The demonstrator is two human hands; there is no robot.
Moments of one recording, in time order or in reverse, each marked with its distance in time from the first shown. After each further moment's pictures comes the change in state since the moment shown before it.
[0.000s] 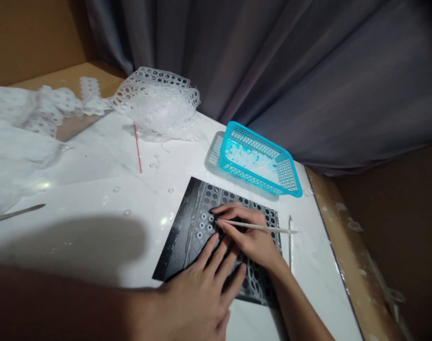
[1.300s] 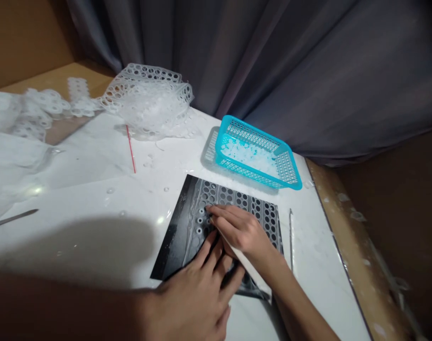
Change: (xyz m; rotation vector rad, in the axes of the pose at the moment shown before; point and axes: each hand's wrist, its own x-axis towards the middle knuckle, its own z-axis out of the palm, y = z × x) left_hand 0.003 0.000 -0.007 -0.039 -0.065 -0.024; right_hand -0.010 0.008 0.008 -0.626 -0.112 -0.446
